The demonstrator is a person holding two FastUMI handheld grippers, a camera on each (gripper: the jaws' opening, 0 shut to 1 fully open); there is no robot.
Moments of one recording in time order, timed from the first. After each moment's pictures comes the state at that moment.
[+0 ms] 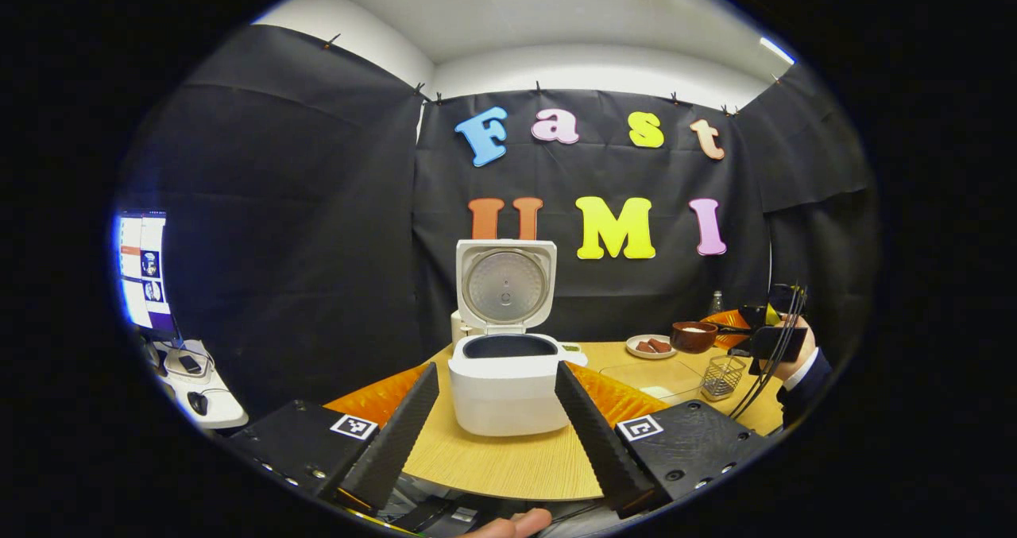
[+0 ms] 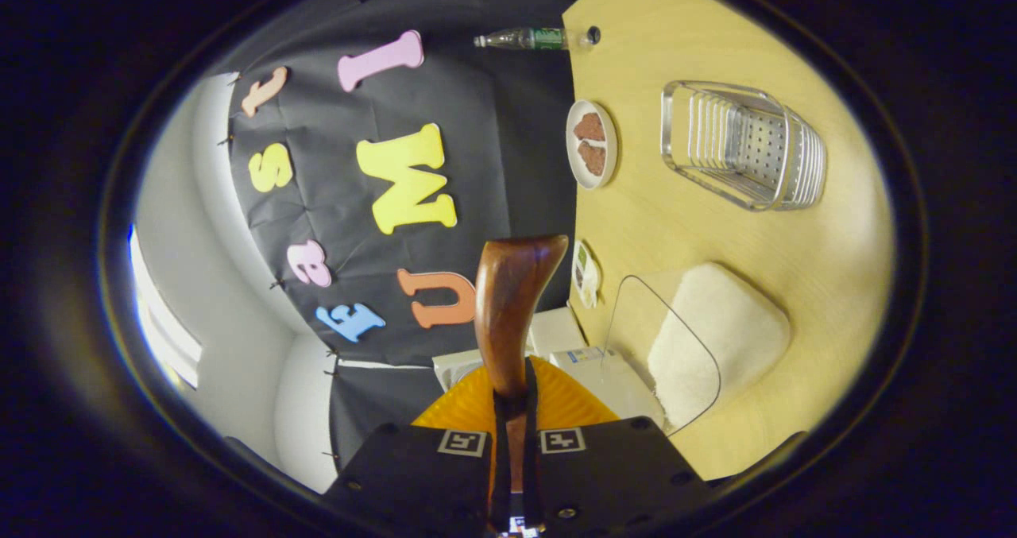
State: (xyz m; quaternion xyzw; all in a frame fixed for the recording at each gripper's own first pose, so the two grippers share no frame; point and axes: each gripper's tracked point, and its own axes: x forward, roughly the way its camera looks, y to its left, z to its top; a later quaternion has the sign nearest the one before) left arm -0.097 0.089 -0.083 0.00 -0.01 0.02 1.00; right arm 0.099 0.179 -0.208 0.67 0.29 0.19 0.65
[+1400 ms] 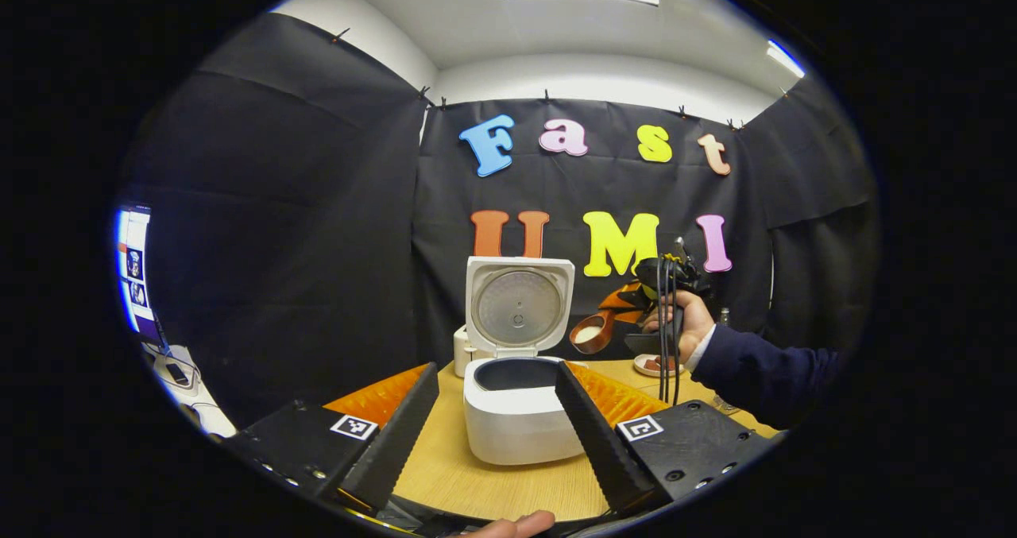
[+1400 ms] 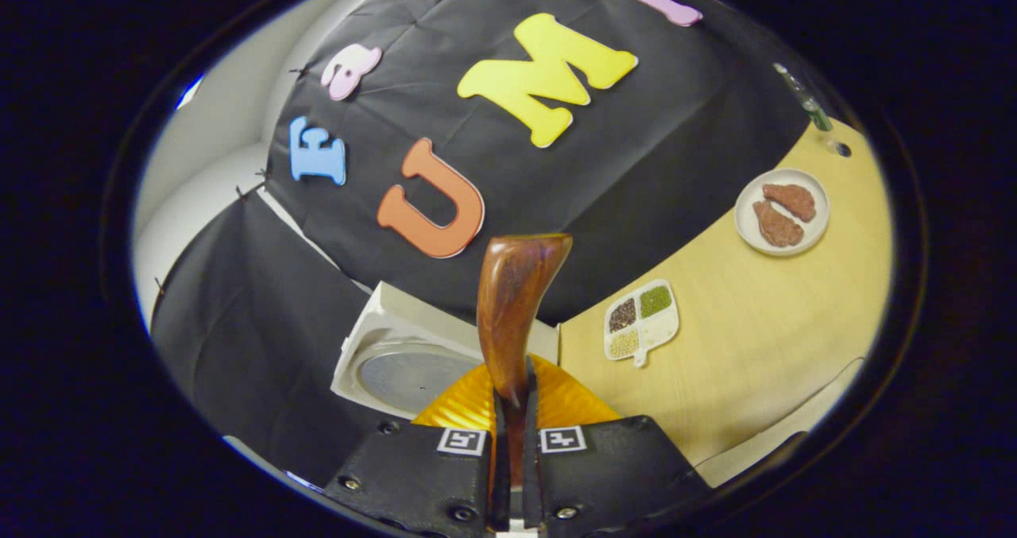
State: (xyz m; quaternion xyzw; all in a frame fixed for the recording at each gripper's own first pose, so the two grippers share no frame) left arm -0.041 0.131 -0.076 -0.01 -0.02 0.01 1.00; right arm 0.225 0.451 -0.170 0.32 0.27 0.26 0.87
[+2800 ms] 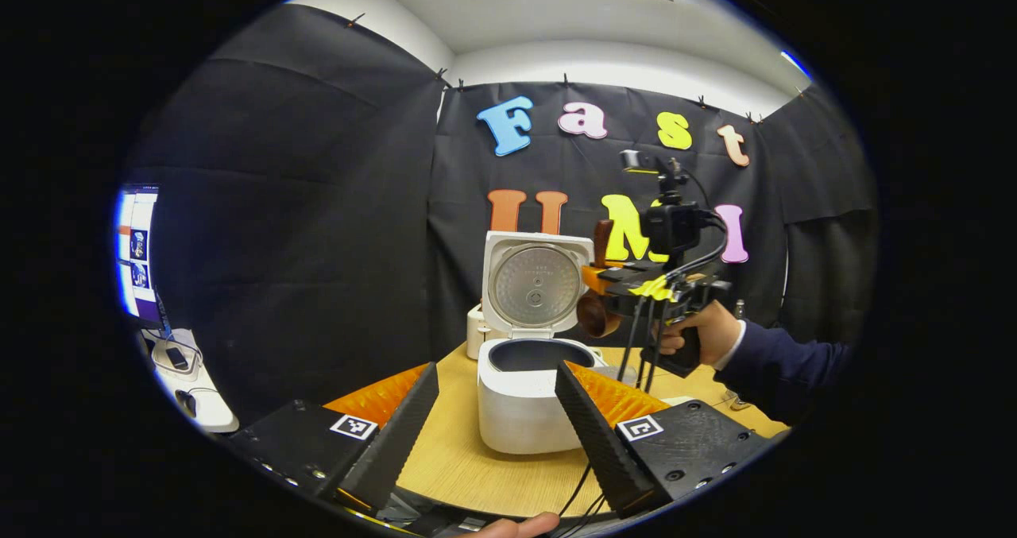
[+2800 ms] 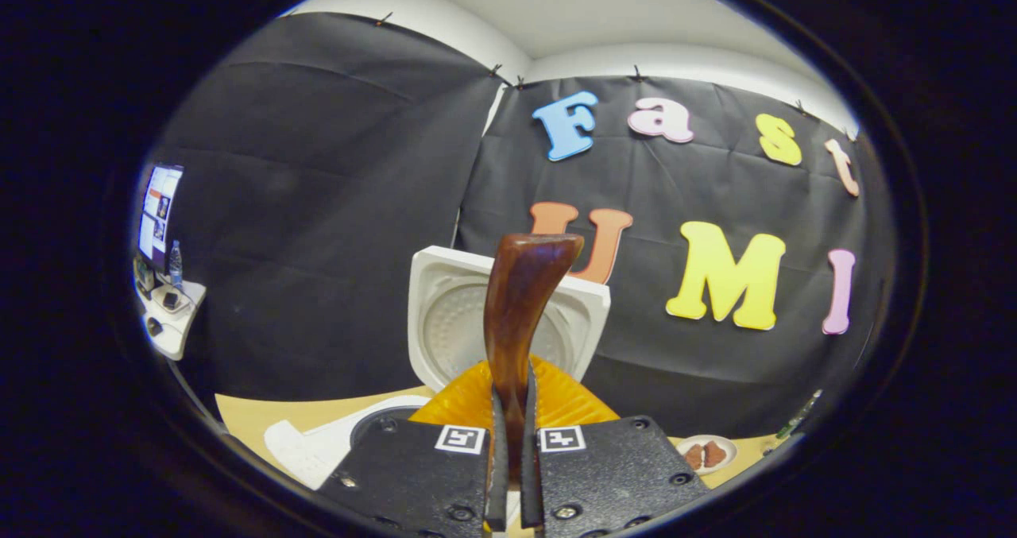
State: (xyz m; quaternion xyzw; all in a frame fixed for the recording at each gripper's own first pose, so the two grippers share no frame) left arm -0.025 0.136 -0.098 -0.03 0.01 0.04 1.00; right arm 0.120 0.496 -0.122 -0.12 0.00 0.35 0.93
